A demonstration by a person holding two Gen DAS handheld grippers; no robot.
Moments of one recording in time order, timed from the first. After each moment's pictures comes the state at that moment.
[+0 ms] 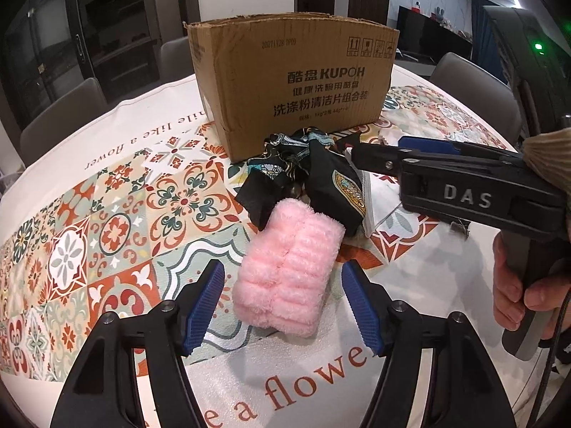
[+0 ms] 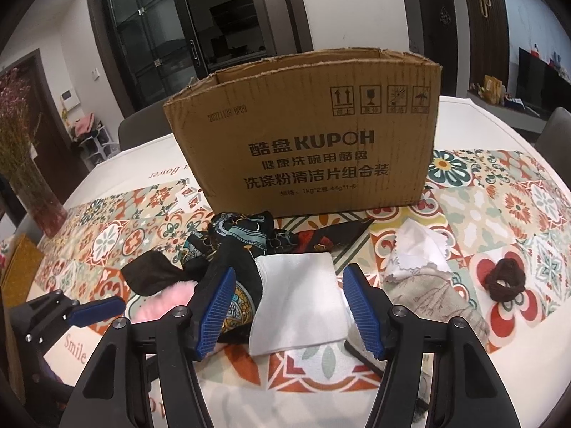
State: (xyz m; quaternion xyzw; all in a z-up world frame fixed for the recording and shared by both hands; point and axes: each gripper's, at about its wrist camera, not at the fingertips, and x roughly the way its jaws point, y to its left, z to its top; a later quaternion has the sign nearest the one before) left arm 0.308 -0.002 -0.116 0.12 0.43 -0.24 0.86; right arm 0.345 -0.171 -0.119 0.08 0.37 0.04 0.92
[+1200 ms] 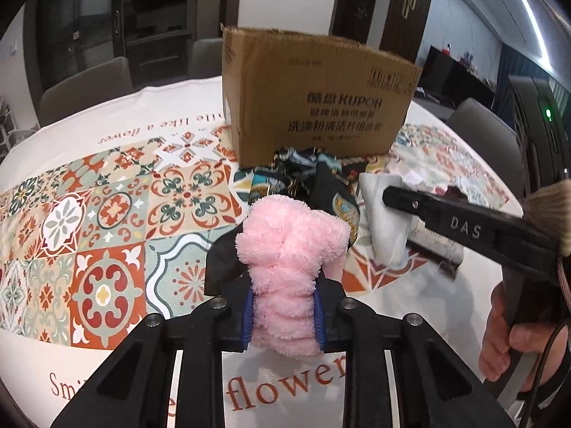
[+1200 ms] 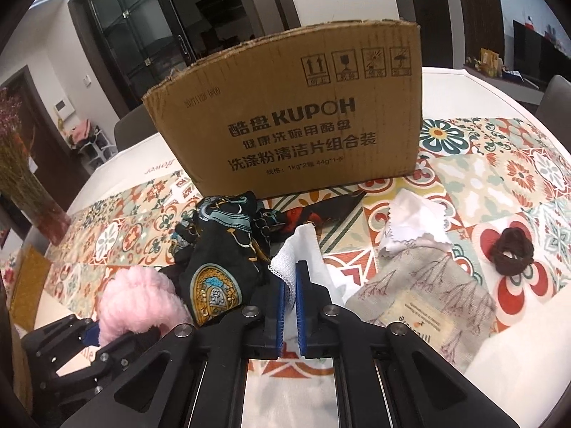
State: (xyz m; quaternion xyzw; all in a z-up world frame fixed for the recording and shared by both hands) left arm 0.297 0.003 -0.109 0.03 0.41 -0.20 0.89; right arm 0.339 -0.188 -0.128 0.13 0.40 0.04 0.91
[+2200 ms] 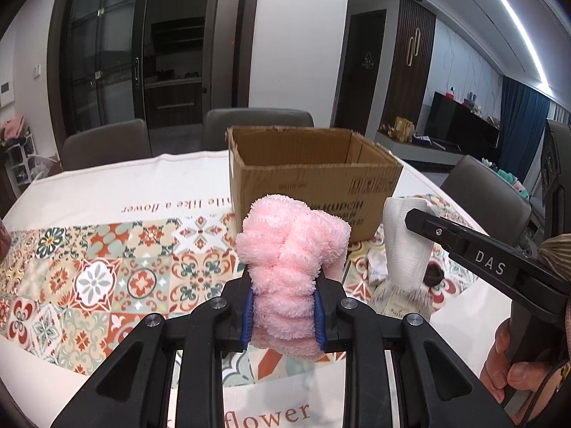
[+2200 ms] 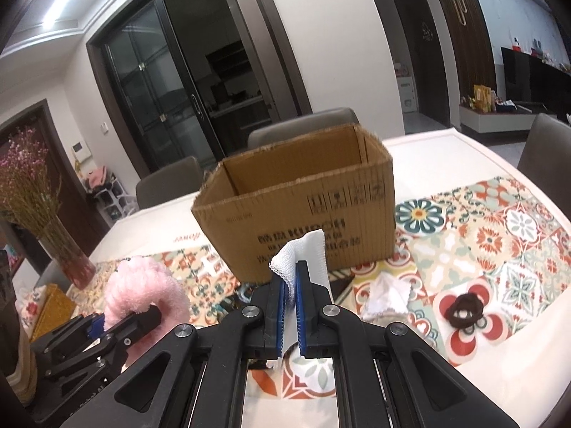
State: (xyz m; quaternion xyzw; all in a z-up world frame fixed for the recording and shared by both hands) left arm 0.293 -0.010 -0.019 0.01 0.31 -0.17 0.93; right arm 0.311 -0.213 -0.037 0.14 0.29 0.04 0.95
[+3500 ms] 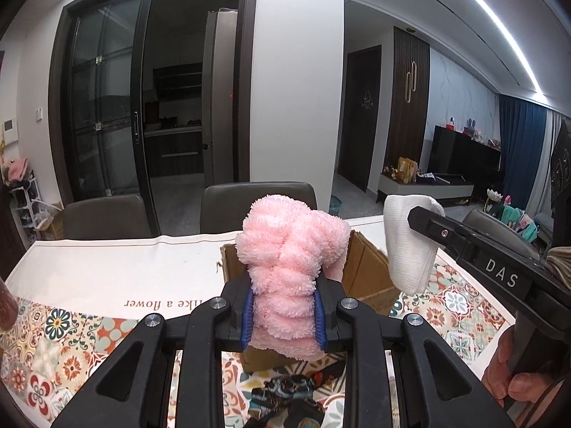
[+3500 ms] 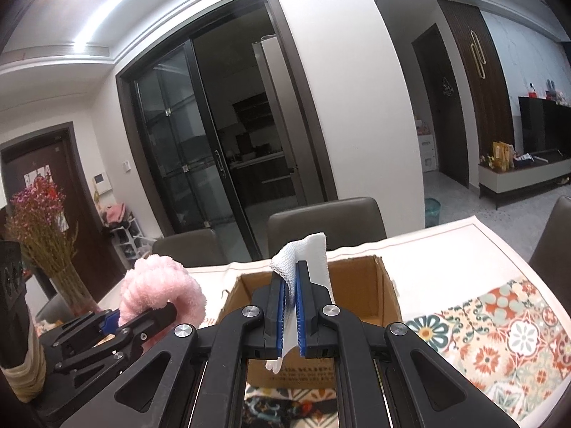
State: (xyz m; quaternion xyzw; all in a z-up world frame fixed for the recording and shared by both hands) left arm 0.368 -0.042 0.068 0.02 0.23 -0.17 0.96; right arm 0.368 -0.238 0.053 0.12 0.18 0.07 0.97
